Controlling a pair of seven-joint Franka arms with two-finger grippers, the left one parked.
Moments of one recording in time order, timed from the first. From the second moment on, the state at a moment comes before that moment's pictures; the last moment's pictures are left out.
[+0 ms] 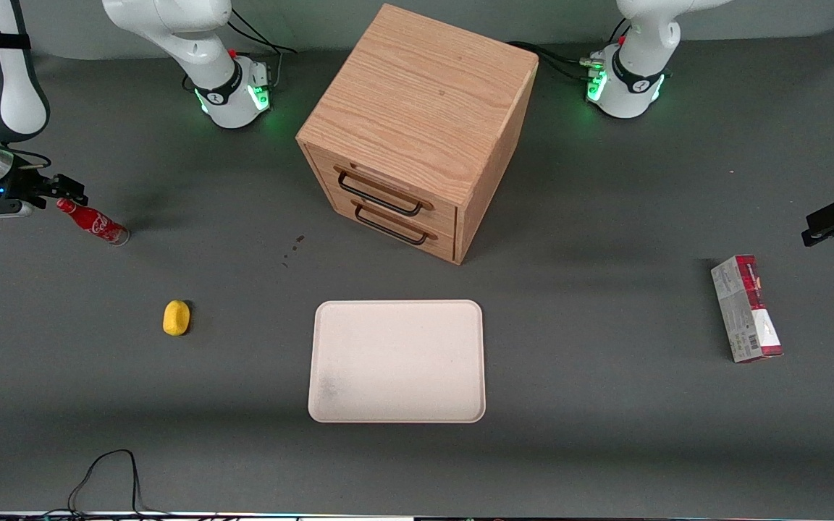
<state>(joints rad) -0.01 -0.14 -0.57 -2.46 -0.18 2.31 -0.49</state>
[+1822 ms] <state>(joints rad) 0.15 -0.13 -0.55 -1.79 -0.15 1.62 -0.54</state>
